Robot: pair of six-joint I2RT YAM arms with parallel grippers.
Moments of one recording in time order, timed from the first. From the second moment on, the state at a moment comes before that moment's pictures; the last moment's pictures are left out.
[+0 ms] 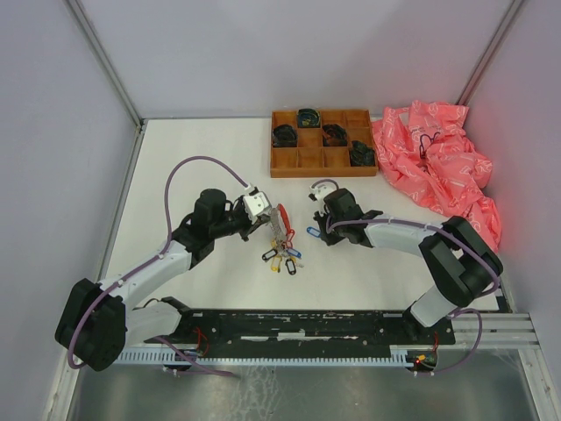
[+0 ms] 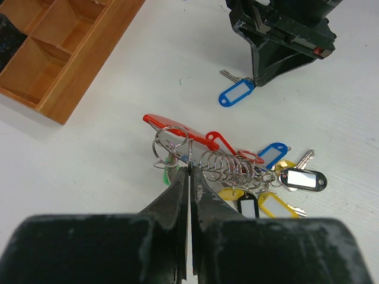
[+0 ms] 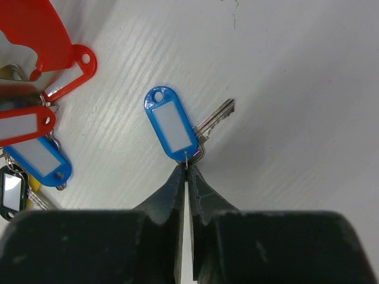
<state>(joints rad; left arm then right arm) -0.52 1.13 0.58 0.13 0.48 0.39 0.65 1.59 0.77 -0.08 -0.04 0.11</state>
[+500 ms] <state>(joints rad) -0.52 1.13 0.58 0.13 0.48 0.39 0.65 1.45 0.78 -0.18 -0.07 0.05</state>
